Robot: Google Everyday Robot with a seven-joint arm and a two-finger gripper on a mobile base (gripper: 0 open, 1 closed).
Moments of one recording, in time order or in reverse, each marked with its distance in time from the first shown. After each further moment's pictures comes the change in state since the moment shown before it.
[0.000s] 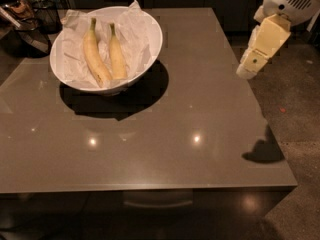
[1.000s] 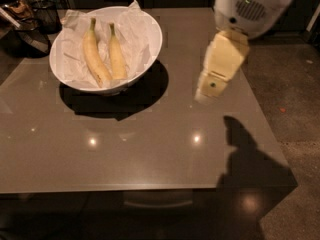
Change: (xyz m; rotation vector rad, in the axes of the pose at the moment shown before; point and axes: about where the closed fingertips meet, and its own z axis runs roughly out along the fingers) arm -0.050 0.095 -0.001 -0.026 0.070 -0.092
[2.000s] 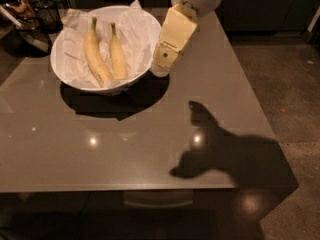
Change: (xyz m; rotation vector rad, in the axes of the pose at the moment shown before) arm -0.078 -0.019 0.014 -0.087 -0.090 -0.003
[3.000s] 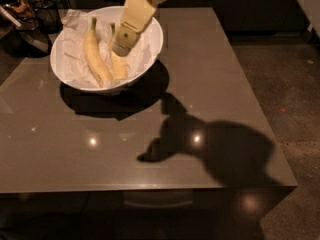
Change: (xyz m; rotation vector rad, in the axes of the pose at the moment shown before) arm -0.081 -0.012 0.014 -0.021 -0.116 -0.075
